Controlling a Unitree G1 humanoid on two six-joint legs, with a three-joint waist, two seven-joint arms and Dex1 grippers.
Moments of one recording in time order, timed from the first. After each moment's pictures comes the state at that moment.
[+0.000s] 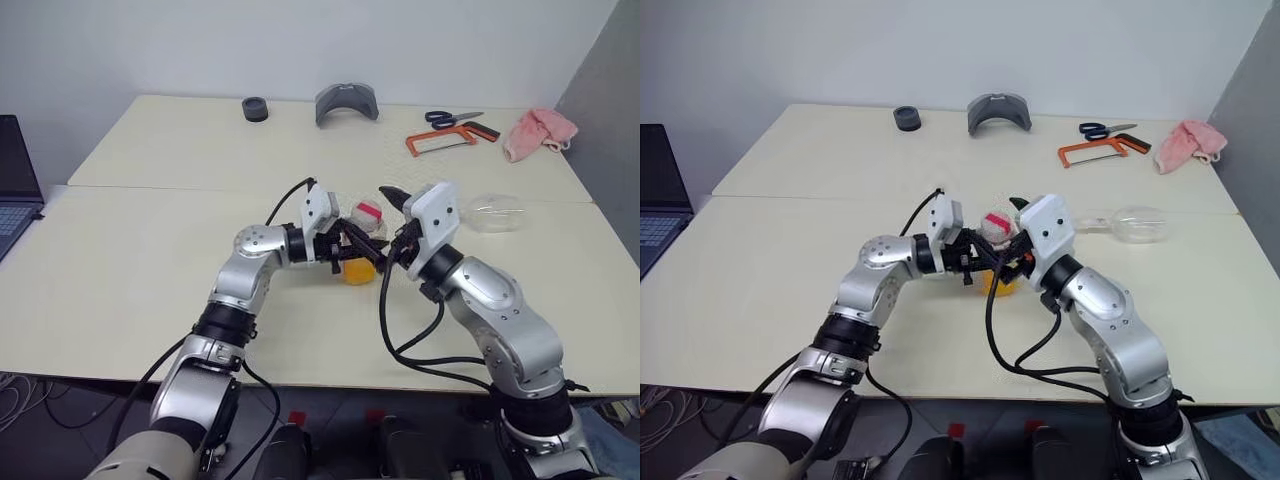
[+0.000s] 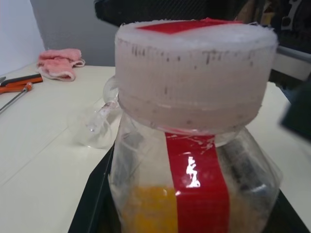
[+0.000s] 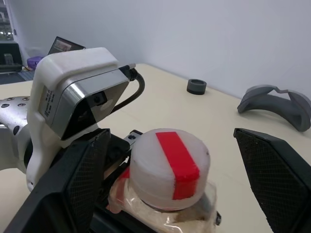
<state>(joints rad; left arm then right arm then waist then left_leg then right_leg) -0.75 0.26 -0.14 0.40 -0.29 0.08 -1.12 -0.41 -0.24 0.18 -0.55 0.23 0.61 0.31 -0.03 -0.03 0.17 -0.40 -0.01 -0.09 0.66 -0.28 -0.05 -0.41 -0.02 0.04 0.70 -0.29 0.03</state>
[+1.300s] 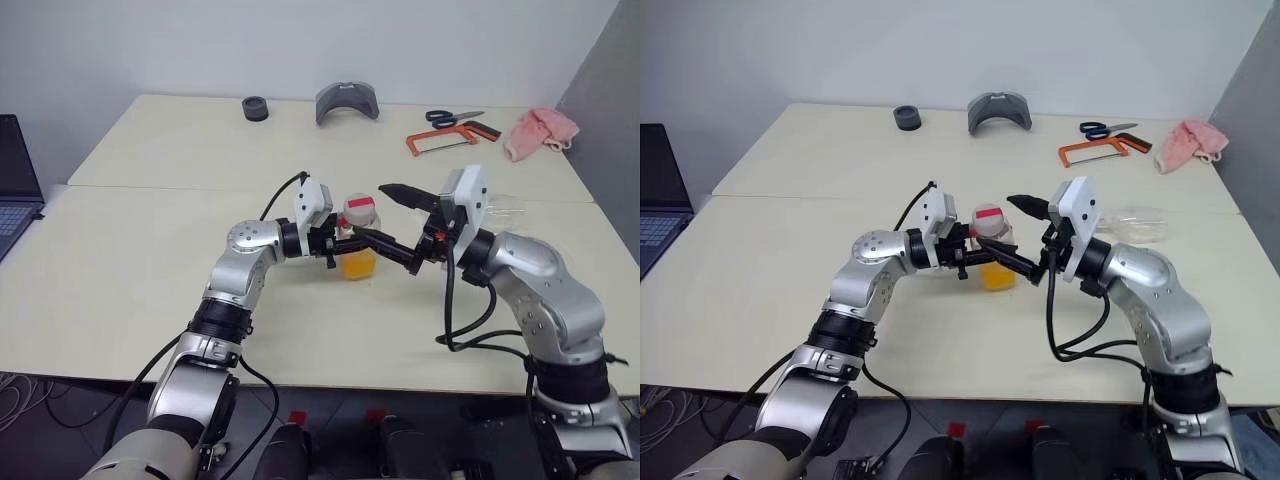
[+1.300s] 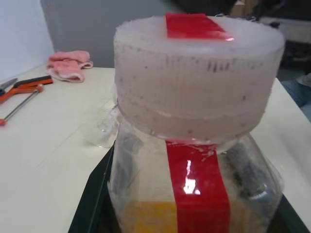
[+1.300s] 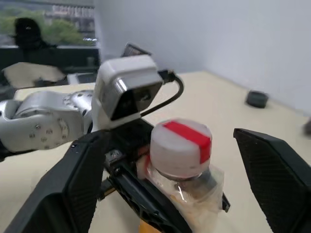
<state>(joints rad) -0.76 0.27 -0.11 0.40 -0.29 0.10 -1.12 -0.44 -0.37 0.05 -0.53 0.40 0.59 0.57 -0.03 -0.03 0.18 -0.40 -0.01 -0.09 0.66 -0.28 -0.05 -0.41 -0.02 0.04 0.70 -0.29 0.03</state>
